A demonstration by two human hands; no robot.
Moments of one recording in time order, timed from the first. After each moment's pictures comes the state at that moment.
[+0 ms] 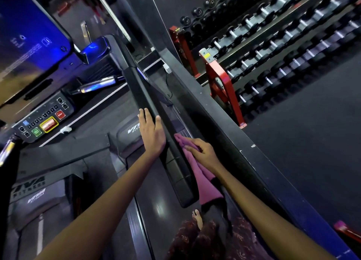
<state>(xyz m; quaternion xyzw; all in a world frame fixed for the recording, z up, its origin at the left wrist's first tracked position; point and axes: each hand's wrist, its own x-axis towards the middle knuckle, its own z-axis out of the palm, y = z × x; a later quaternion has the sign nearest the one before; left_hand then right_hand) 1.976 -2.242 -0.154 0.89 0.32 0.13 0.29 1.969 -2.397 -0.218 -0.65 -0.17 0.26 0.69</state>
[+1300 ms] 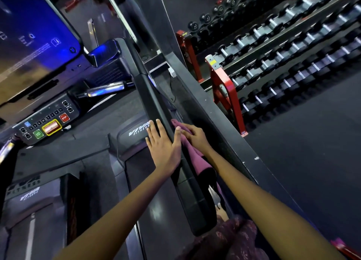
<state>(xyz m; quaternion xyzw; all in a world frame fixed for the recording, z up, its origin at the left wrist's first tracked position) 1.978 -2.244 -0.153 0.91 0.34 0.08 0.20 2.049 -2.318 -0.209 -0.64 -0.16 0.27 0.70</state>
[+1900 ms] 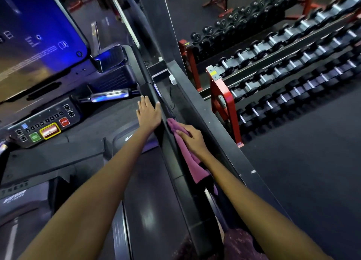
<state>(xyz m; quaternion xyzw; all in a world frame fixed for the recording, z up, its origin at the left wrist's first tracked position) 2.085 -2.134 -0.132 0.90 0.36 0.04 0.24 2.070 -2.285 -0.199 -0.67 -0.15 0.22 0.69</state>
